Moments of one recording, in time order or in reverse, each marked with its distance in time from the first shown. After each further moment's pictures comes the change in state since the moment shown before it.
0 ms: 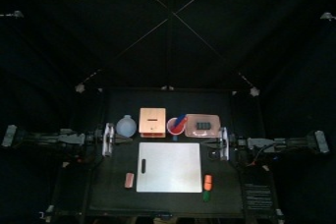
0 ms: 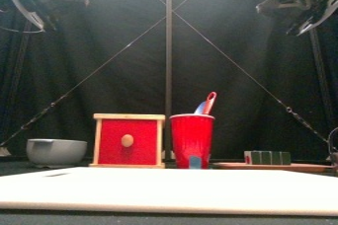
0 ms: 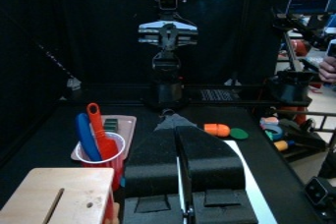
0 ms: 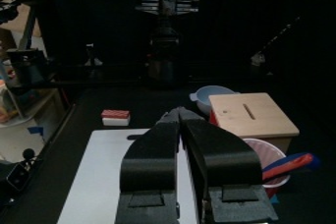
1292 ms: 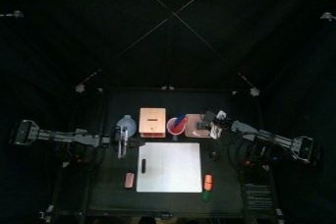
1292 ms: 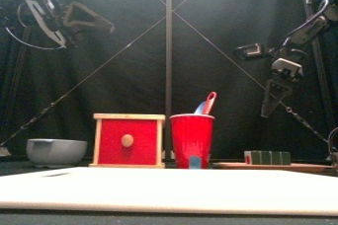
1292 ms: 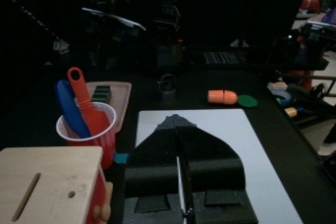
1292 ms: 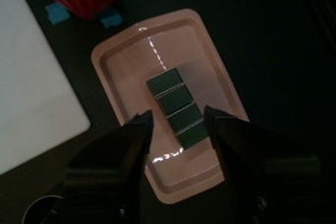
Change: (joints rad) left arm -0.005 0.337 -0.054 0.006 -0.127 0.005; right arm -0.512 0.420 -0.230 -0.147 0.799 -0.008
